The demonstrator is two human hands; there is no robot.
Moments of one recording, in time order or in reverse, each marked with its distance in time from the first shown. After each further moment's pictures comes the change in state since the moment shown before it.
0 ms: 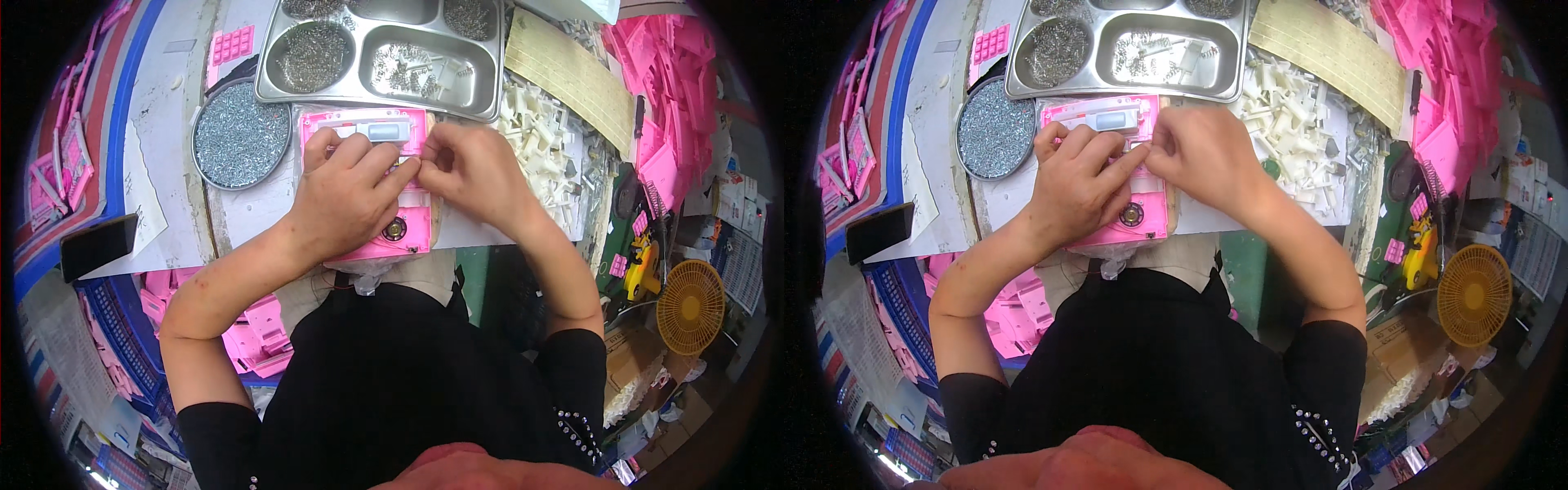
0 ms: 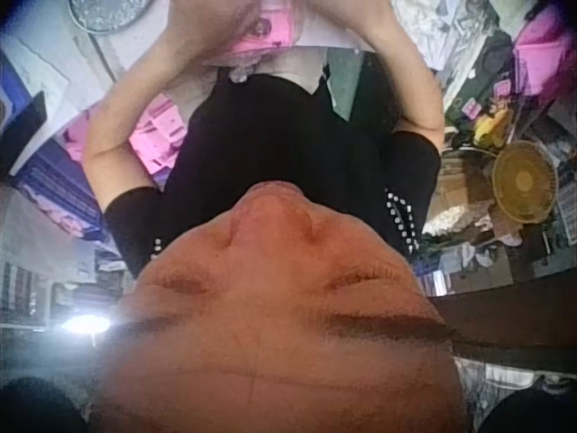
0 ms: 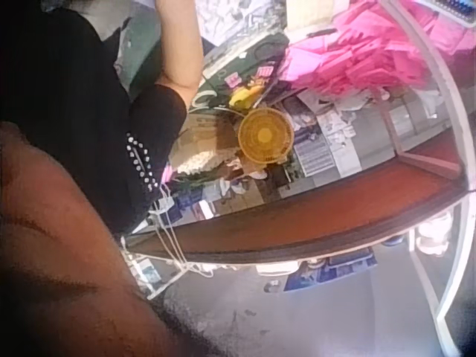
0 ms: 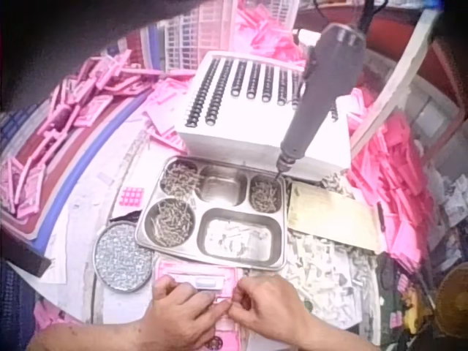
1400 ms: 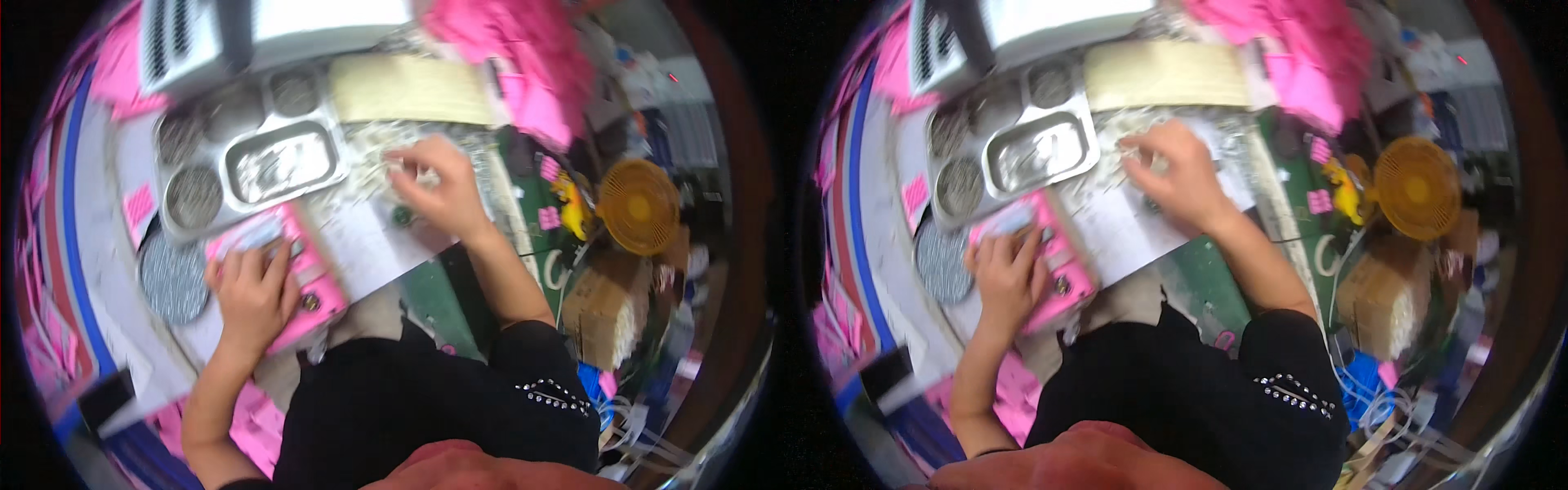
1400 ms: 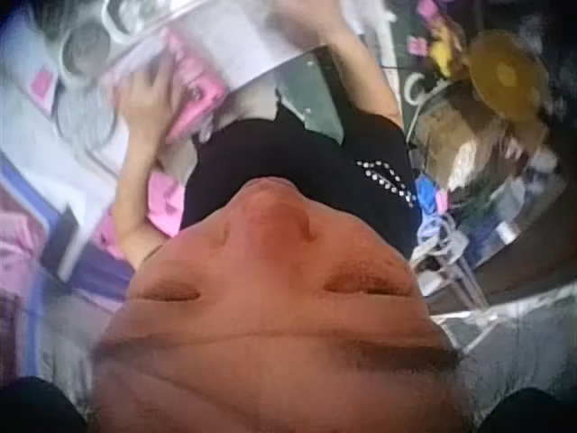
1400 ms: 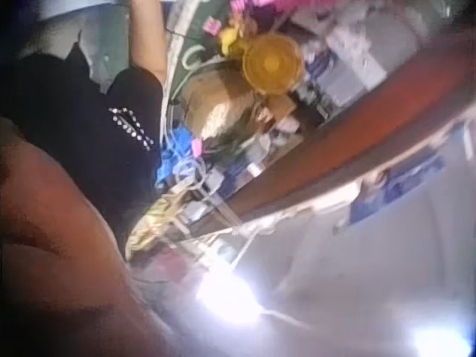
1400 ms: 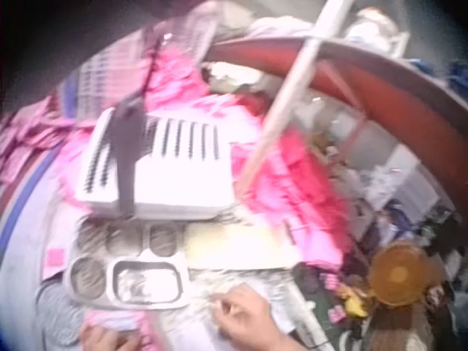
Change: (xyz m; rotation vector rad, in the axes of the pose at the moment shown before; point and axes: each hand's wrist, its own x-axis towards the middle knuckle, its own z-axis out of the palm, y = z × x) left_hand 0.000 -0.002 -0.006 0.027 -0.013 -0.035; right_hand -0.060 0.044 -0.072 -0.076 0.562 -0.060
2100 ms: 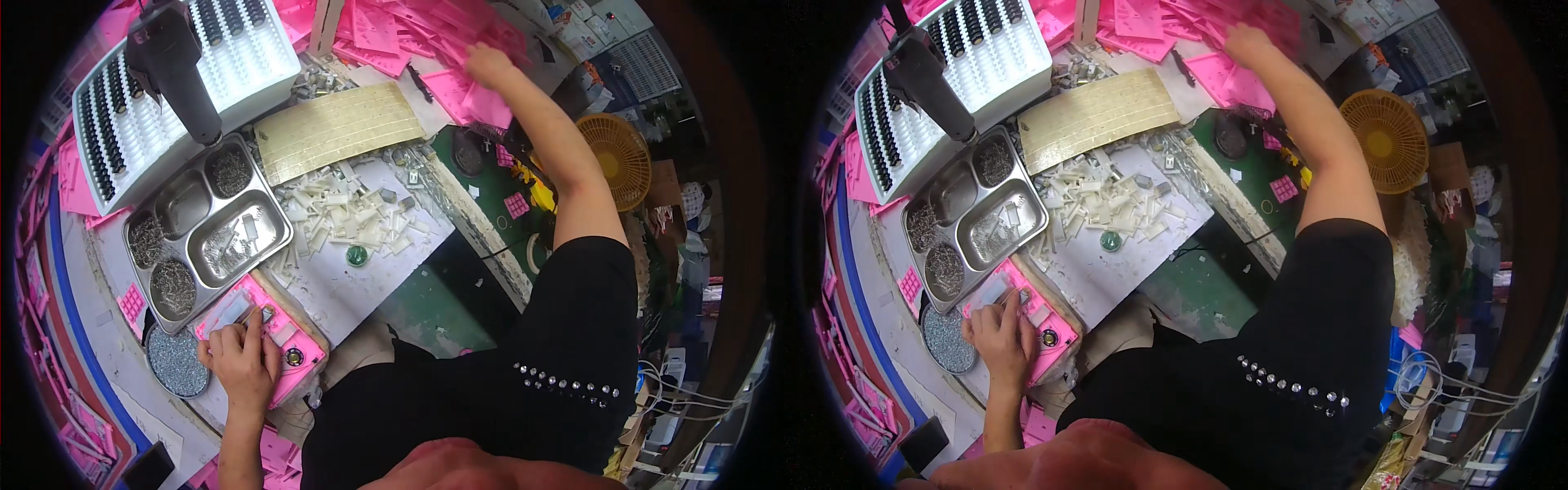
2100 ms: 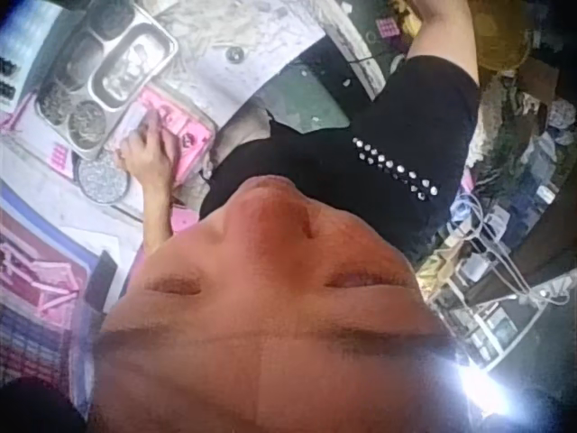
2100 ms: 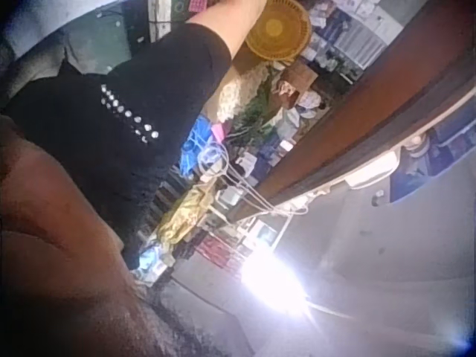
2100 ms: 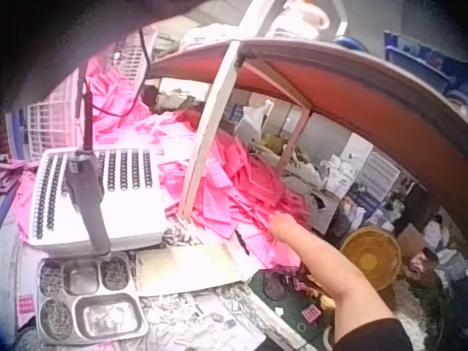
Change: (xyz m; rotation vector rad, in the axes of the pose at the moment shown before) left_hand 0.005 0.010 -0.007 0.036 -0.073 0.007; right_hand 0.088 0.278 -0.250 -1.500 -0.570 0.231
